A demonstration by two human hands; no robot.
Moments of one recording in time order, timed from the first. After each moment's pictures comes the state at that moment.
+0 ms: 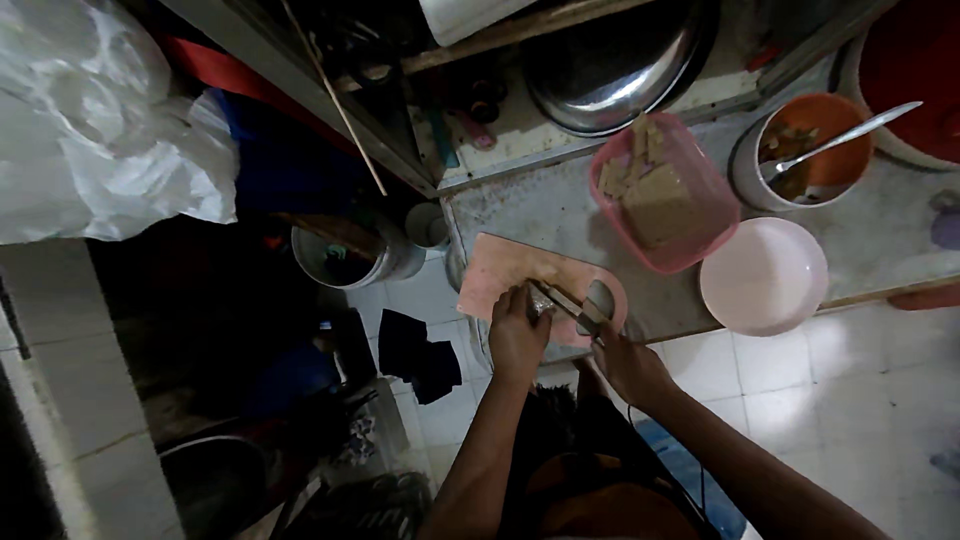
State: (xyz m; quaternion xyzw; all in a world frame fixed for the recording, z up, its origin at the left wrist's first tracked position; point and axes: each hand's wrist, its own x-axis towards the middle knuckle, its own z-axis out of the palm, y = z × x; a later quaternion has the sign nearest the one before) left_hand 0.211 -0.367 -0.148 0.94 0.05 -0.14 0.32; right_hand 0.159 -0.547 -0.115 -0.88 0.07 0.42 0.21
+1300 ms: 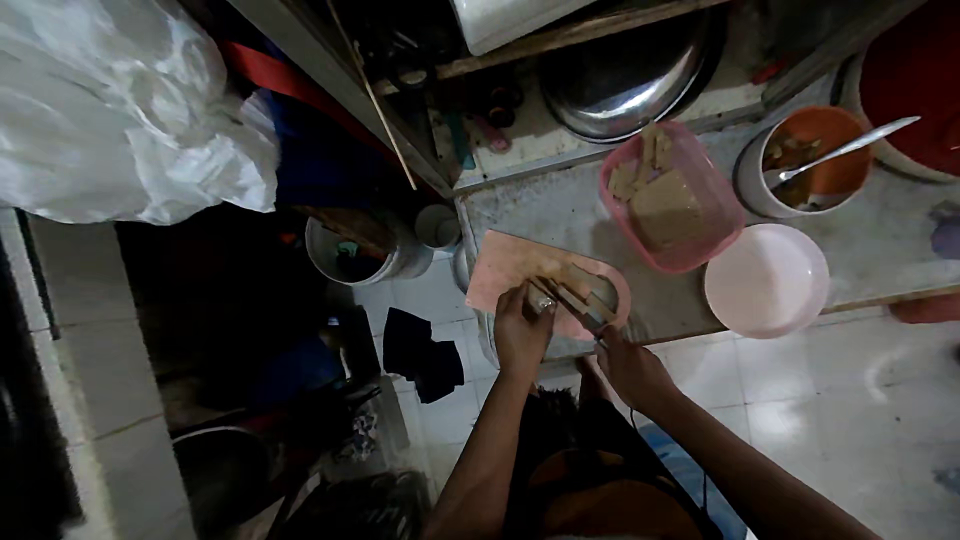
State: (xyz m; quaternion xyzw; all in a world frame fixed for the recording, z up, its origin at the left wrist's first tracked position) left_hand 0.210 -0.360 -0.143 0.88 0.13 -0.15 0.43; right_hand 0.157 -0.539 -0.104 -0.88 0.08 0.42 0.22
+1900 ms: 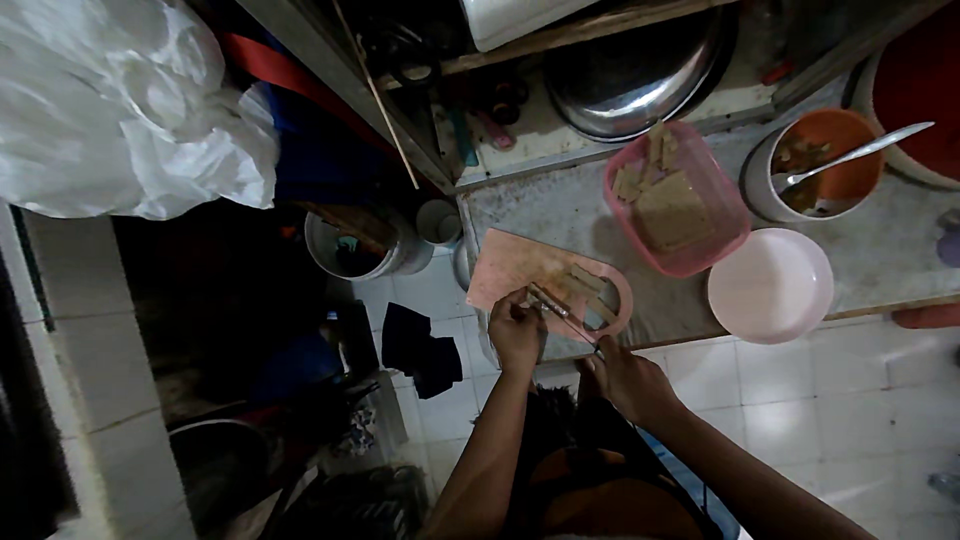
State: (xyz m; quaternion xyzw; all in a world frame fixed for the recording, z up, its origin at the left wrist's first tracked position) left_hand 0.208 -0.364 -0.154 0.79 0.27 -0.11 0.54; right_hand 0.151 -0.532 -0.092 -0.89 0.03 0.42 0.18
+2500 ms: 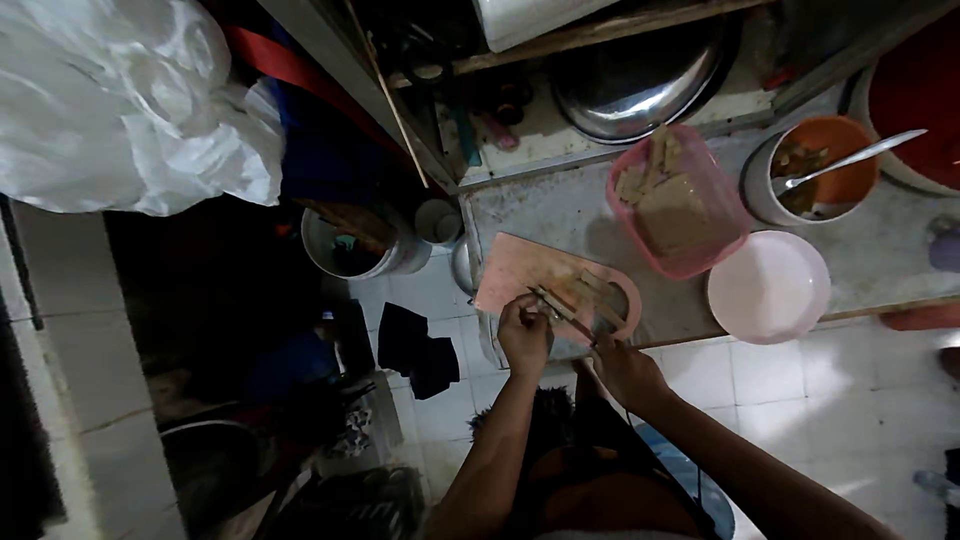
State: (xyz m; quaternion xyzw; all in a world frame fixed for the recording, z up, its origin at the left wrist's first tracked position) left_hand 0.198 -0.368 -0.157 0.79 0.25 -0.12 0.55; right_hand 0.155 -0.529 -0.113 -0.89 0.03 0.43 0.16
